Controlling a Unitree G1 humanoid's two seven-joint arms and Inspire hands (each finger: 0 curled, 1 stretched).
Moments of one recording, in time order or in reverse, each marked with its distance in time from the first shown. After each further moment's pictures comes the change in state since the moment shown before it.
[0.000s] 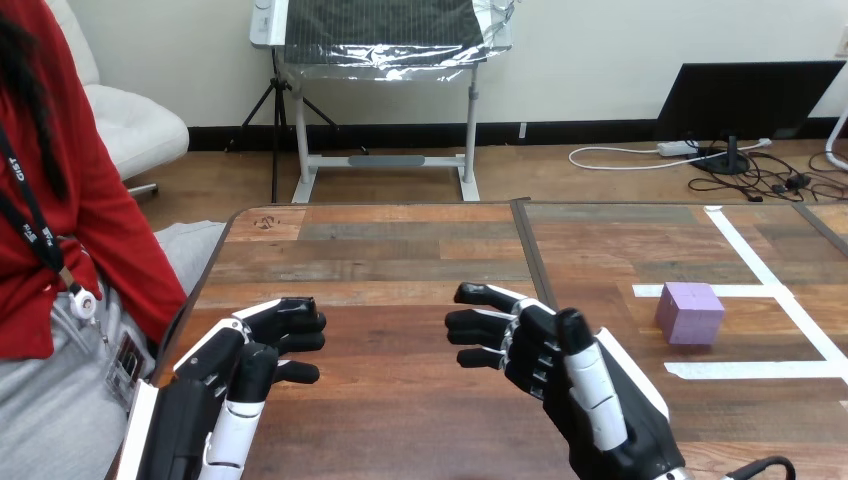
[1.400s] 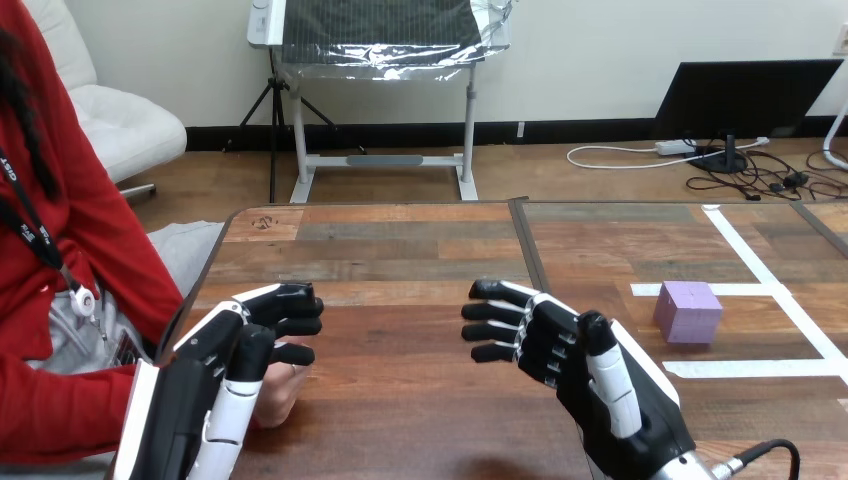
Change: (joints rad) left arm -0.083 0.006 0.027 0.060 0.008 -0.002 -0.002; right arm -0.130 -0.050 -0.038 0.263 0.066 -0.161 0.093
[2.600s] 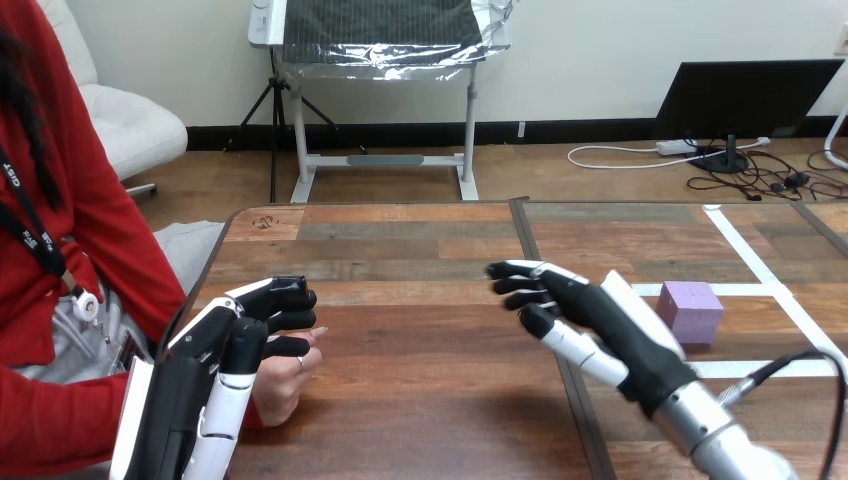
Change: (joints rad) left arm -0.007 0.002 0.006 0.000 -0.014 0.003 0.001; right arm -0.405 -0.131 -0.008 0.665 -0.518 -0.451 -0.343
